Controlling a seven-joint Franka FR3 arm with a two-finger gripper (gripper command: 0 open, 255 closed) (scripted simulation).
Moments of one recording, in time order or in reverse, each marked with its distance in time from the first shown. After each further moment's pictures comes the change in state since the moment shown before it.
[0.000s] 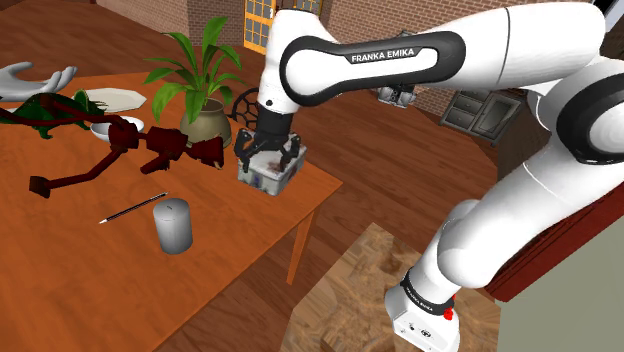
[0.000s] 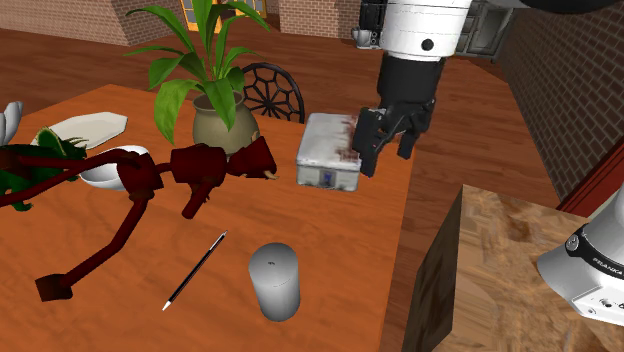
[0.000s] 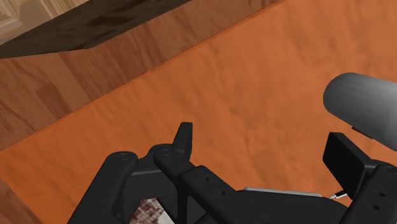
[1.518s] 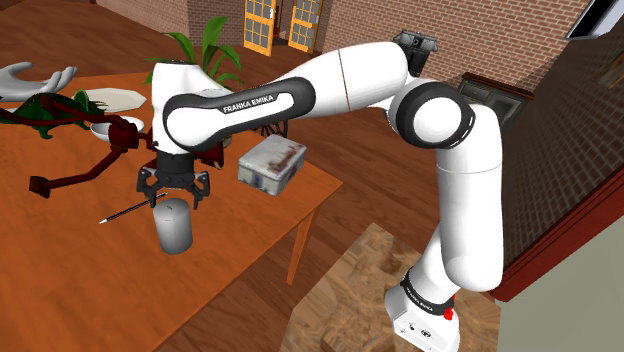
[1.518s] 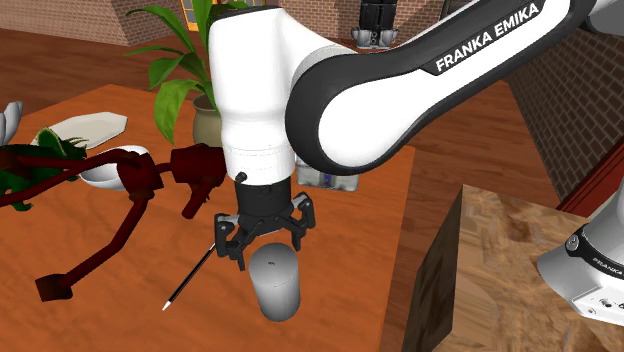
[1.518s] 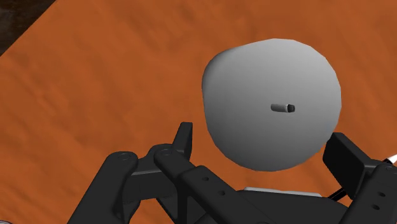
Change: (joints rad) arm 0.167 0.725 0.059 0.594 -0.197 0.092 0.475
